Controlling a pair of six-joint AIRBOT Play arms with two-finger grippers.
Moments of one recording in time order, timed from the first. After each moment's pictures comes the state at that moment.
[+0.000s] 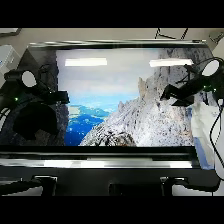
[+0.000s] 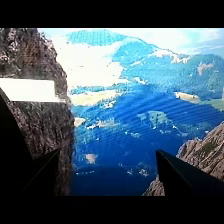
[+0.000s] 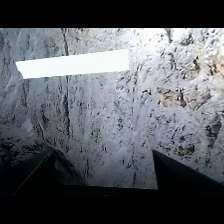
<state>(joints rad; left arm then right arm) -0.17 -1.43 1.44 1.48 -1.31 -1.73 -0.12 -1.49 1.54 -1.26 1.51 1.68</state>
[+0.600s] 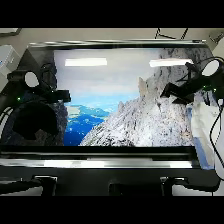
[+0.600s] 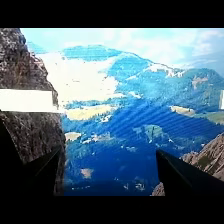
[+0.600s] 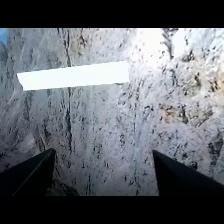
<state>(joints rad) -0.17 -1.45 1.44 1.47 -1.25 -1.74 -0.12 -1.49 1.54 -1.26 1.44 1.68</state>
